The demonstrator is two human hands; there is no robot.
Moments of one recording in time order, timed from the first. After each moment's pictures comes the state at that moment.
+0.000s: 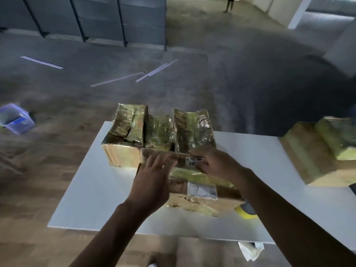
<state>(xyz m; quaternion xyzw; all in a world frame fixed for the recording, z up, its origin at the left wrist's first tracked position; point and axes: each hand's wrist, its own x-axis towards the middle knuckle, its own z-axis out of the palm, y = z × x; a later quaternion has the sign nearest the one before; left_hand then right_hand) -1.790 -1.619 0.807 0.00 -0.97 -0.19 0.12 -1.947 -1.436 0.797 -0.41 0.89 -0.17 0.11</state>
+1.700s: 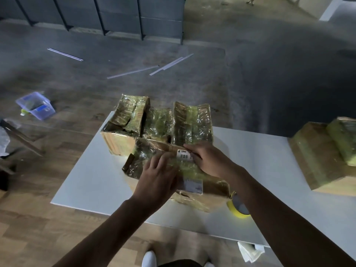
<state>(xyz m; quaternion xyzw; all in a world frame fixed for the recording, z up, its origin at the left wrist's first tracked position) -1.797 -1.567 0.782 -0.01 -0.97 -0.11 0.20 -1.955 -1.423 0.789 -0.46 0.86 -0.22 0.10</state>
